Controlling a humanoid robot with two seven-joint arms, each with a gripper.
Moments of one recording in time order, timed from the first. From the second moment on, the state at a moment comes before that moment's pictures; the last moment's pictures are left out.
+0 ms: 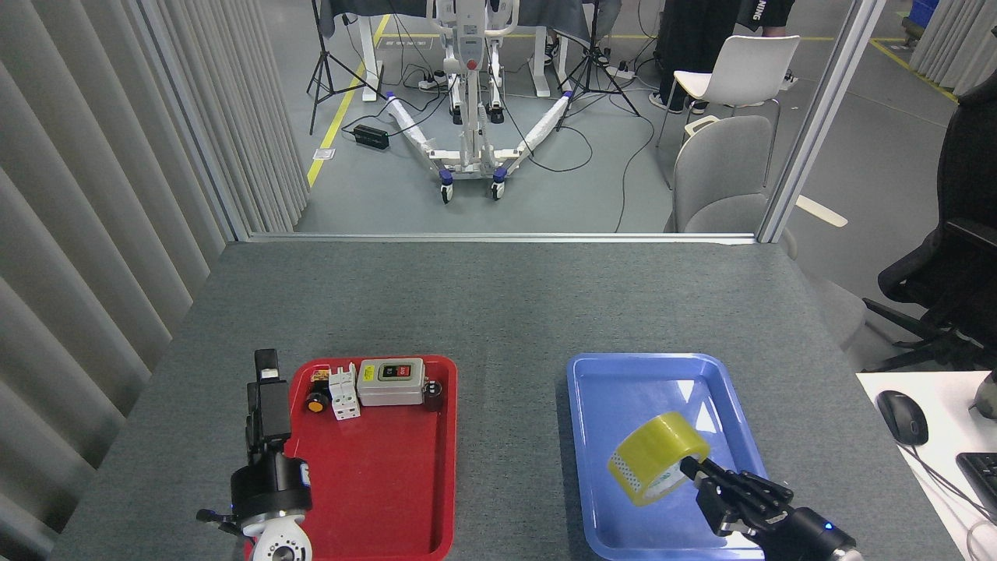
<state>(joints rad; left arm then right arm) -0.09 -0.10 0.07 -1.52 -0.52 -0.25 0.37 0.06 -0.20 -0.17 -1.61 0.83 -0.45 0.60</state>
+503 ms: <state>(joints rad) -0.09 -0.08 -0.02 -1.52 -0.99 -0.17 0.17 -0.07 -0.50 0.04 -1.58 0.79 0.01 0.80</state>
